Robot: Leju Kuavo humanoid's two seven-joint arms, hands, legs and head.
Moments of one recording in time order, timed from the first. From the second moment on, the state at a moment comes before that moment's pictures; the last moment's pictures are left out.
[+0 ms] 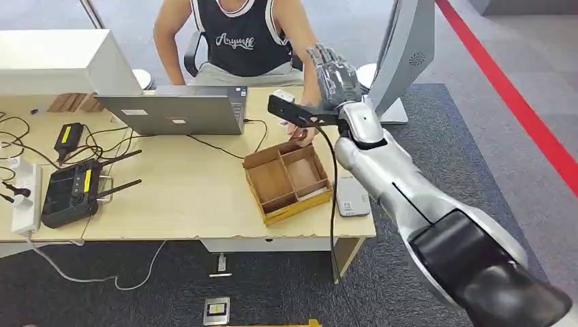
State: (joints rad) left arm -0.15 -0.11 0.93 -0.10 -1.57 0.61 -0.13; right arm -1.13 0.00 0.75 -0.48 0.86 -0.42 0.19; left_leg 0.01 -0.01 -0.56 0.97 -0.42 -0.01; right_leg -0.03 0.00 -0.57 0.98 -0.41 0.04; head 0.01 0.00
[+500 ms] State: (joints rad) left arm -0.13 -0.12 0.97 -0.10 -1.55 0.64 -0.09; right arm -1.09 -0.44 0.66 -0.75 0.87 -0.57 0.41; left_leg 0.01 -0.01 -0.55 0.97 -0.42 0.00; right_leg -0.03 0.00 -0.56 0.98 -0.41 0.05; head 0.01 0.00
